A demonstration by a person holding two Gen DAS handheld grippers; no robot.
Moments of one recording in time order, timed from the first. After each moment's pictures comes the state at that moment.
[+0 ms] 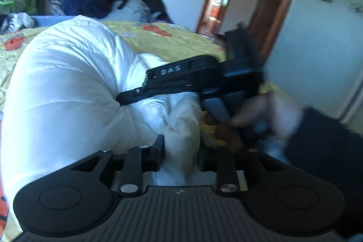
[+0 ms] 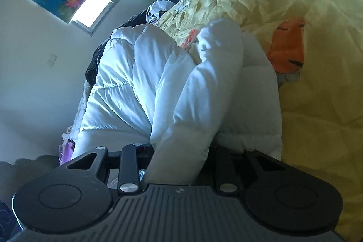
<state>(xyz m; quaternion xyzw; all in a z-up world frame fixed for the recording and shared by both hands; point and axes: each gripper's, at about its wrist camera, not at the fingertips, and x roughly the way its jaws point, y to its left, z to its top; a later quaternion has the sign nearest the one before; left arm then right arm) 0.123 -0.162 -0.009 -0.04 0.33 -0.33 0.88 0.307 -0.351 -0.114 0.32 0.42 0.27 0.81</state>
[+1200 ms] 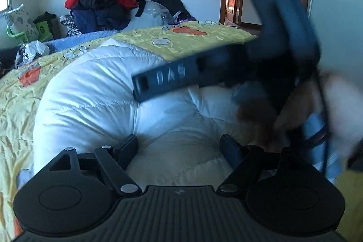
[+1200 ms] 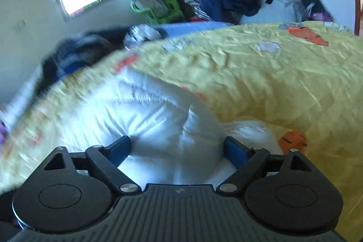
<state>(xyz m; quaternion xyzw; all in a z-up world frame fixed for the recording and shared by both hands) 0.208 -0.181 -0.032 0.07 0.31 -0.25 0.91 0.327 -0.289 -0.073 0.08 0.34 0.15 0.92</state>
